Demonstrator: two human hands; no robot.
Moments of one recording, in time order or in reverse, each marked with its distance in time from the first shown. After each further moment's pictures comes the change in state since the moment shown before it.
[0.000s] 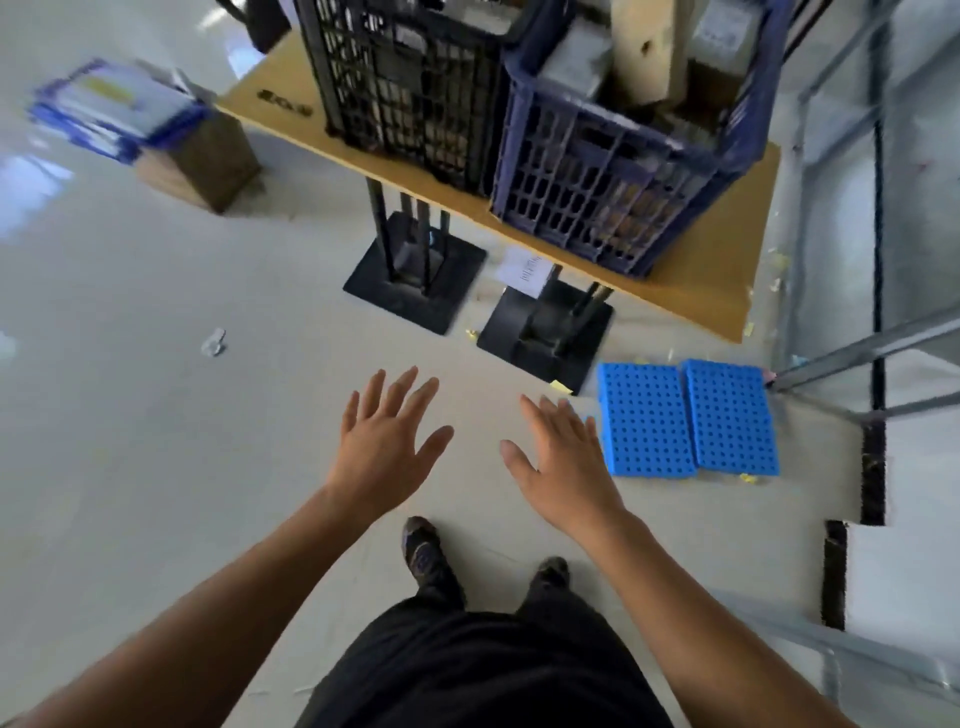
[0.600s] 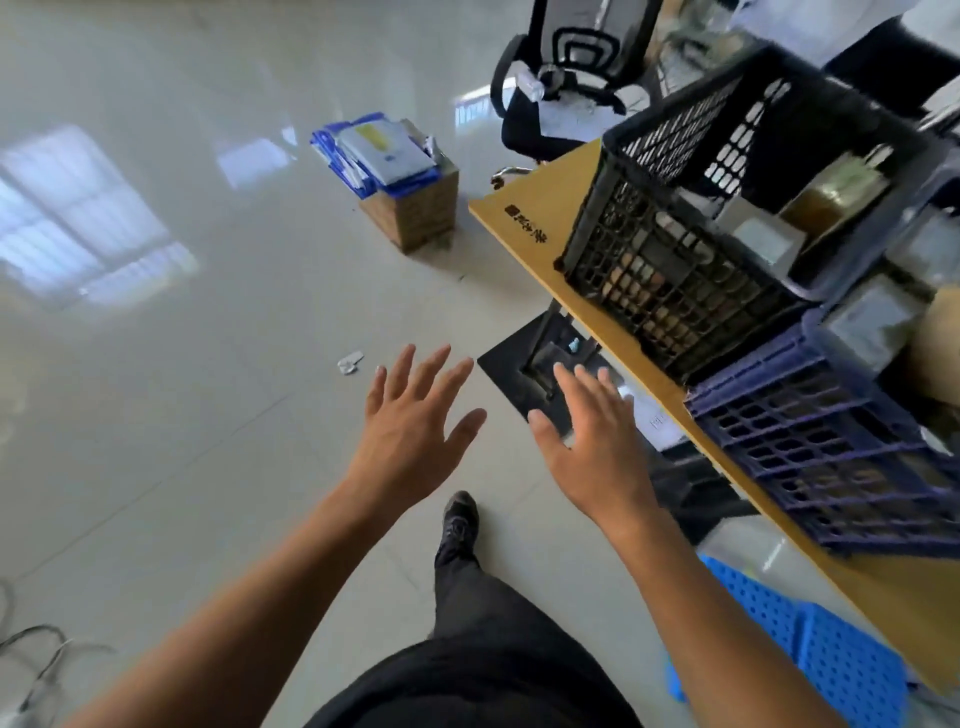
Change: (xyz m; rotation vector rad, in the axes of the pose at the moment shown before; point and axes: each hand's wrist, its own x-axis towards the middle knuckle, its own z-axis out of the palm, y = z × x) left_hand 0.088 -0.160 -0.145 -0.127 0.409 -0.297; right_hand 0.236 -0.223 -0.058 -0.028 0.069 -0.424
